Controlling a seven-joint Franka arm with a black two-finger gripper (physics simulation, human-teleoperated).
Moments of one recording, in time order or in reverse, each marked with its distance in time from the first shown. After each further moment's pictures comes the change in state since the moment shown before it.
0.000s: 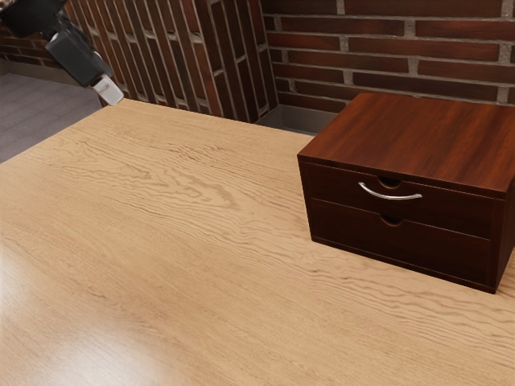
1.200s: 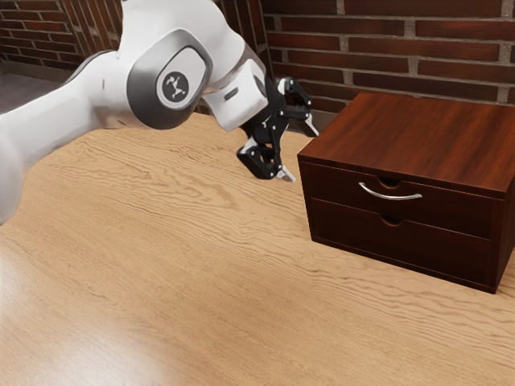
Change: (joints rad) arm -0.030 0.233 -0.263 -0.254 0.057 0.610 0.810
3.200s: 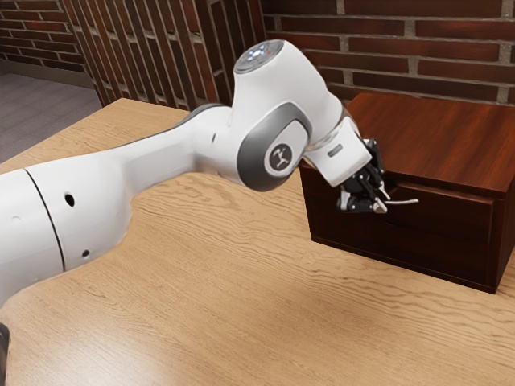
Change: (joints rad) arm -0.144 0.219 0.002 0.042 0.063 0.197 -0.230
